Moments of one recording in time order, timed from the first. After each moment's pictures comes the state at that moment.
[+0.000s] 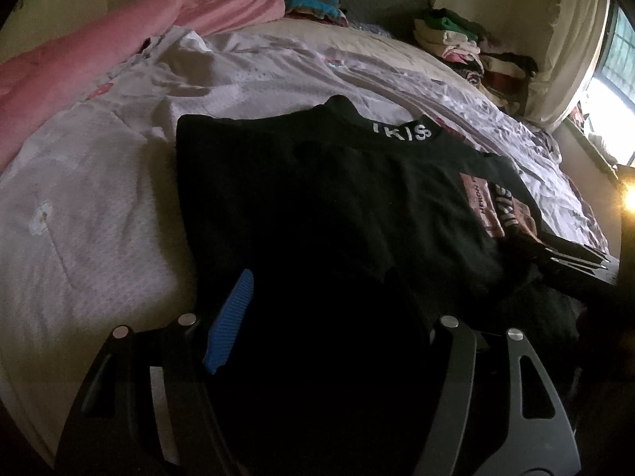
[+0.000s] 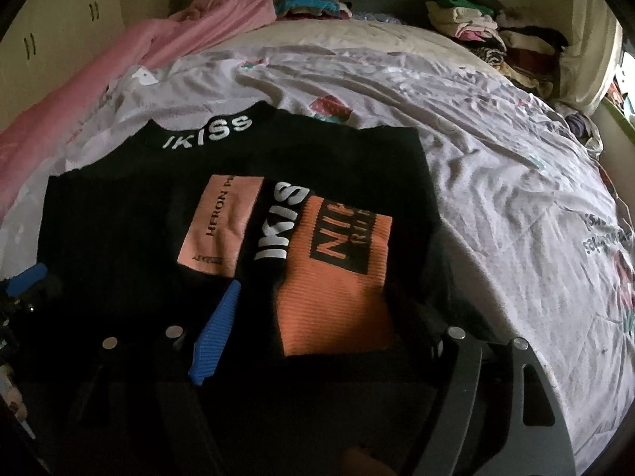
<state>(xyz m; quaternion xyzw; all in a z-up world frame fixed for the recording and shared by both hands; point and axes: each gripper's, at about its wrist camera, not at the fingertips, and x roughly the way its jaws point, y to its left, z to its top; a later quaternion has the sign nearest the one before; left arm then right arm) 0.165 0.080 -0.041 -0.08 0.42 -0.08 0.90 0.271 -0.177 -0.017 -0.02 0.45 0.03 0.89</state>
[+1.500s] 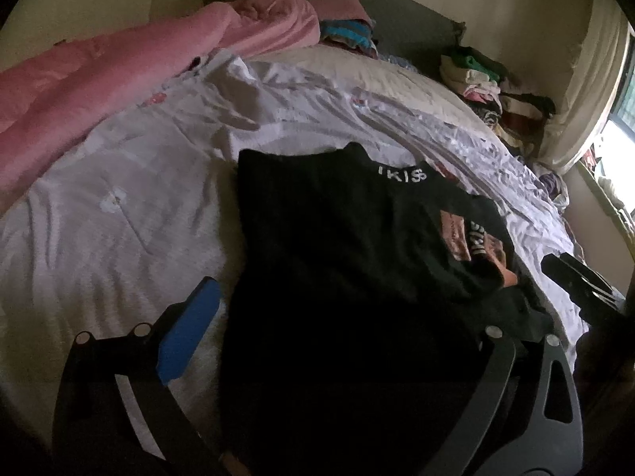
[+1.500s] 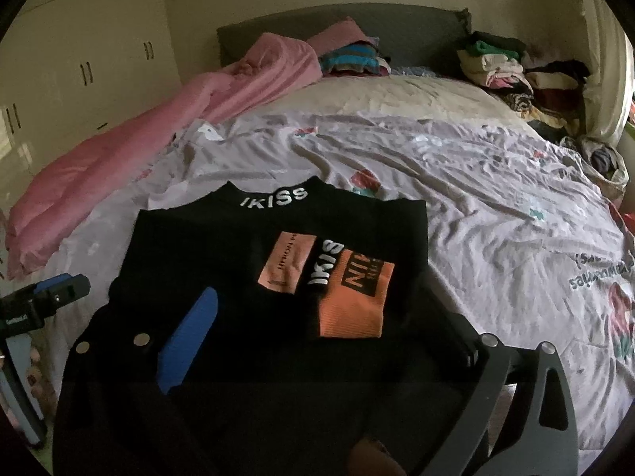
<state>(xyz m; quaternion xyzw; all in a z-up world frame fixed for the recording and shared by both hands) 0.110 0.094 0.019 -0.12 0.39 -0.02 0.91 0.210 -0.190 0.057 0.01 0.36 0.13 0.93</state>
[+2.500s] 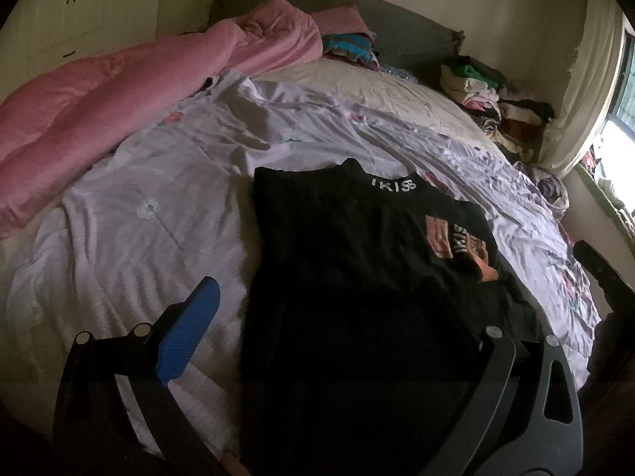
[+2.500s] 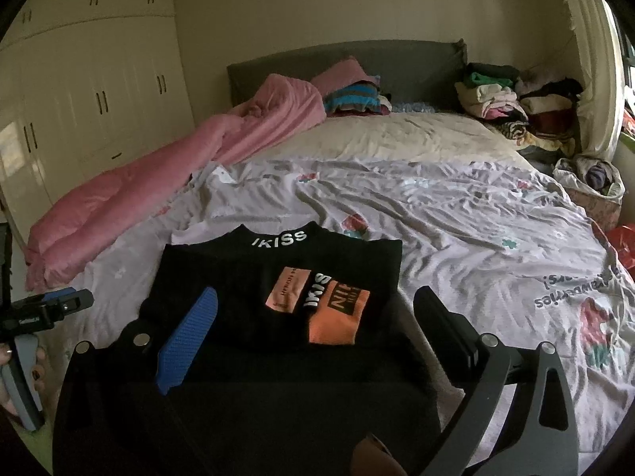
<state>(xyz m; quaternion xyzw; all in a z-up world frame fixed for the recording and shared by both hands) 0.070 0.094 0.055 -0.11 0.37 -0.01 0.92 0.161 -0.226 0.110 0.02 0.29 0.14 0.95</state>
